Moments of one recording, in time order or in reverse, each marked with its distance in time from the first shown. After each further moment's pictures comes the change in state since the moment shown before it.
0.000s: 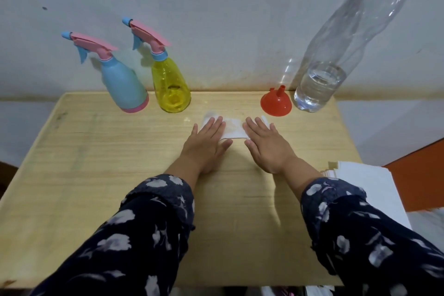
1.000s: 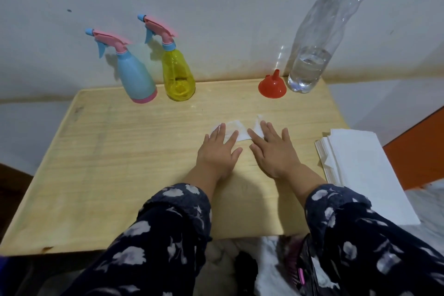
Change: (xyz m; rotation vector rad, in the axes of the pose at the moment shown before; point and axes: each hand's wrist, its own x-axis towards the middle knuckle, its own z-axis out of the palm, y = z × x) left_hand -0.075 0.037 0.011 -0.017 -0.076 -0.033; right_hand -0.075 -0.045 0.024 -0.095 -0.010 0.197
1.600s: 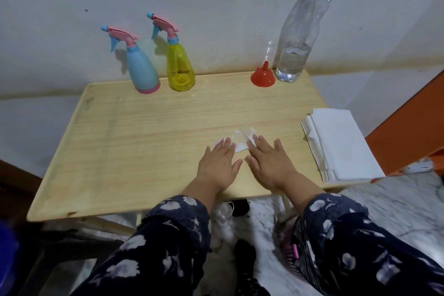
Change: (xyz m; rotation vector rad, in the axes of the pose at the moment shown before) left_hand -0.095 0.015 0.023 0.002 -0.038 0.091; right_hand -0.096 -0.037 0.013 -0.015 -0.030 -0.029
